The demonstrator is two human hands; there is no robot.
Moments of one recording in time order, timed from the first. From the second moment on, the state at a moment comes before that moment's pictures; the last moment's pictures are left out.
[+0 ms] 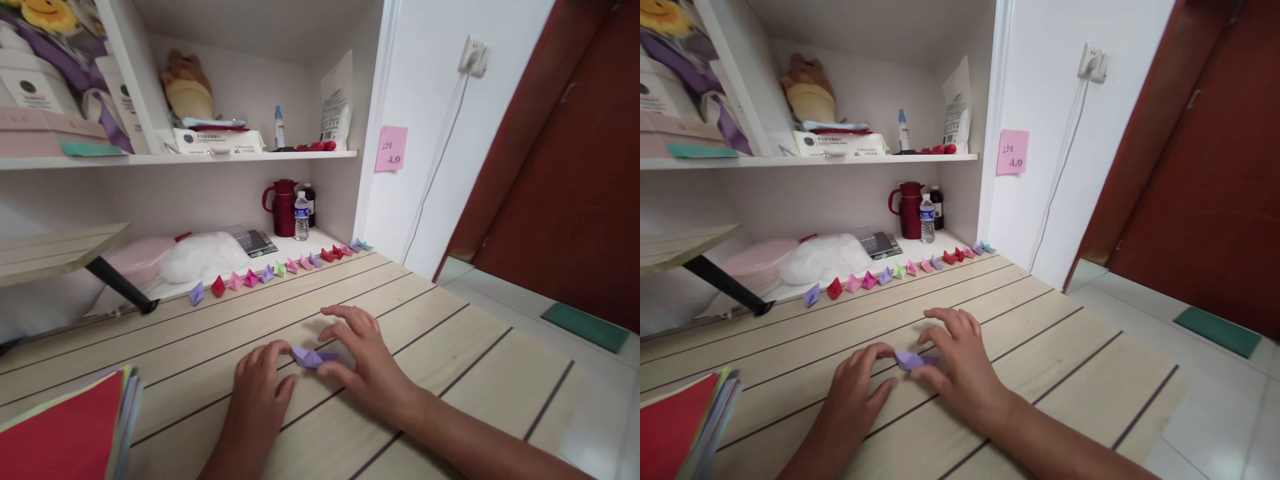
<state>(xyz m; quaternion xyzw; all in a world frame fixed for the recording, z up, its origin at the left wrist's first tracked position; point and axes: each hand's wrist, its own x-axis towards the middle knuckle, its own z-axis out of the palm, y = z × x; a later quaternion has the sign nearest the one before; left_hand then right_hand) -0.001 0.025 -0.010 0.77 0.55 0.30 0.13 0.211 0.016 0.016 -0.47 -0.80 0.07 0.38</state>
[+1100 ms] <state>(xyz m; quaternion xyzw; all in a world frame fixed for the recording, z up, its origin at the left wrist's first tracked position) -0.007 0.028 -0.006 0.69 0.50 0.40 0.34 0.209 0.050 0.007 -0.39 -0.81 0.21 0.38</state>
